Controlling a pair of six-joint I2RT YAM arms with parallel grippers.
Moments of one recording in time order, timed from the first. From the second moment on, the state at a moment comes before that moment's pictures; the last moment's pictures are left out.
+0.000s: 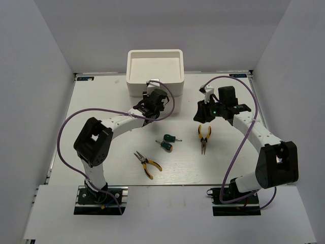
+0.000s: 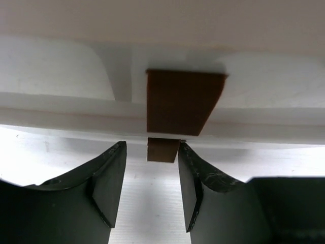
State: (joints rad) left arm -0.69 1.83 1.28 -0.07 -0.61 -0.43; right arm 0.26 1.43 1.03 -0.40 -0.57 -0.16
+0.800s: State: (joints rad) left arm -0.69 1.85 1.28 0.01 -0.61 -0.43; right arm 0.26 1.44 1.03 -0.40 -0.57 -0.17
